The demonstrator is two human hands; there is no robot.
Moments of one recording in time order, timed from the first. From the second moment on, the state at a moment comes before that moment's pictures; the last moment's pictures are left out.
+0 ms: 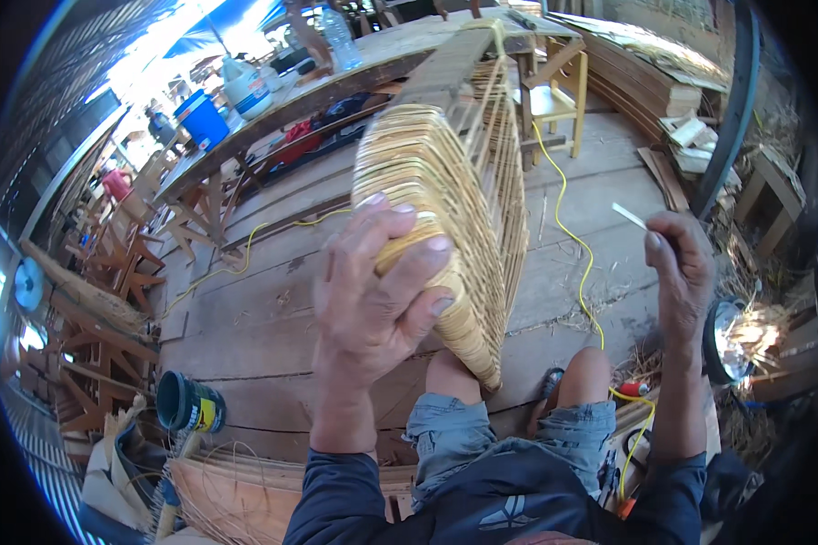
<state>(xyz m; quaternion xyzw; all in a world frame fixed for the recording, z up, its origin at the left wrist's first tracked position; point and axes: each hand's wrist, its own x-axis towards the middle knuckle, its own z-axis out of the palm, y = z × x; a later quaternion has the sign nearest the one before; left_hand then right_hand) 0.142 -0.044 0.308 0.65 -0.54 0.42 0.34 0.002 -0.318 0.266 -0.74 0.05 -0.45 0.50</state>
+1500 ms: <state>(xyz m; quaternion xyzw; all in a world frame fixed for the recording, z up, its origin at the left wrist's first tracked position) 0.168 -0.011 0.297 0.68 -0.44 0.42 0.42 -0.327 -0.504 -0.115 -0.63 0.71 -0.08 0.31</state>
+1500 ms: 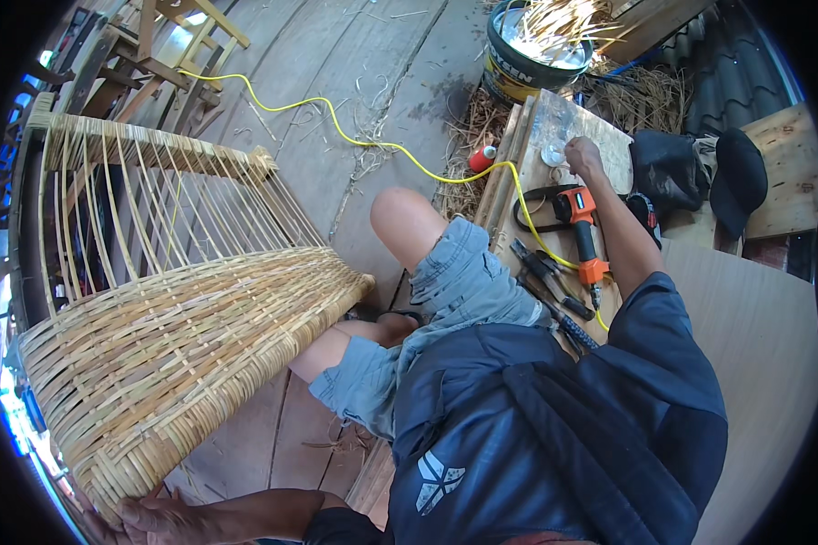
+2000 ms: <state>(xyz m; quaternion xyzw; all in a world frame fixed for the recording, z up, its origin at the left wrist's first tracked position) 0.158 -0.035 0.294 0.68 -0.42 0.52 0.31 -0.409 -0.507 -0.168 -0.49 0.62 -0.30 0.53</state>
